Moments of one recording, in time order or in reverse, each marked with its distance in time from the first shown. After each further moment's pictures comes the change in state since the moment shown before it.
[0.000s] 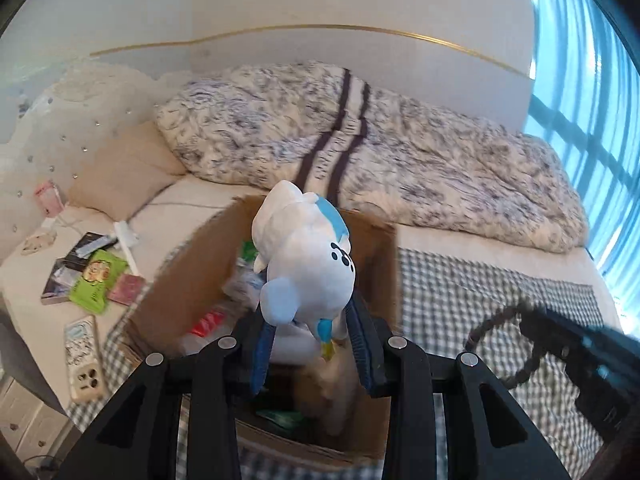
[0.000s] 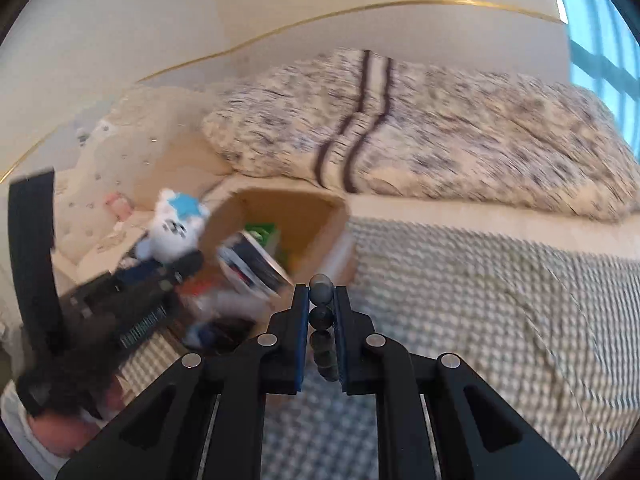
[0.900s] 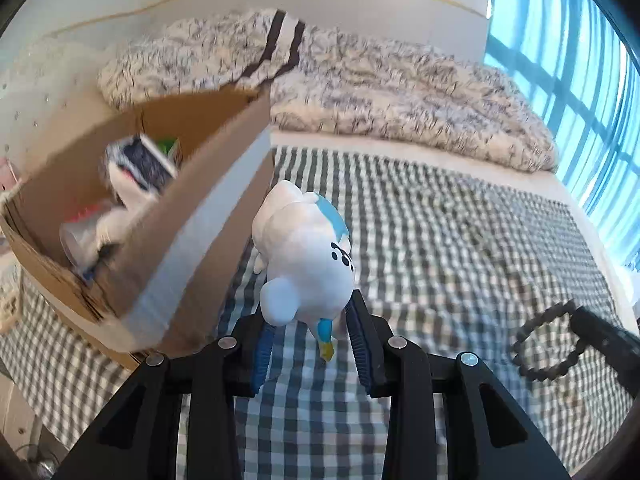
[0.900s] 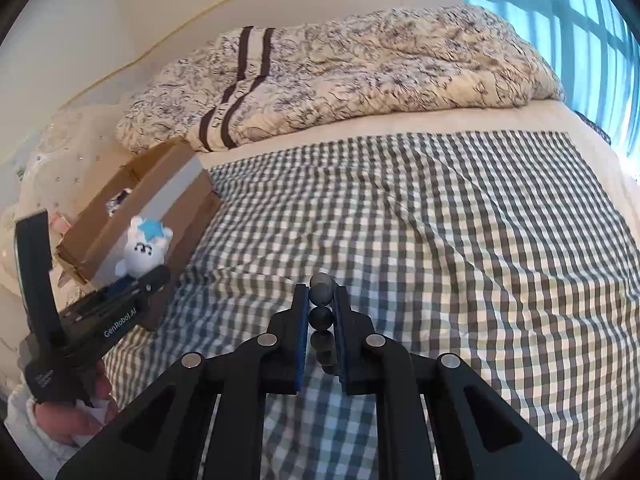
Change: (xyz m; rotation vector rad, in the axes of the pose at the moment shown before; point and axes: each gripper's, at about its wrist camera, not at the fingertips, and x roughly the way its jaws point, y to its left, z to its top) left arm 0.024 -0.123 -0.114 0.093 0.134 -0.127; right arm -0.077 -0.157 -0.140 0.242 0.072 -0.222
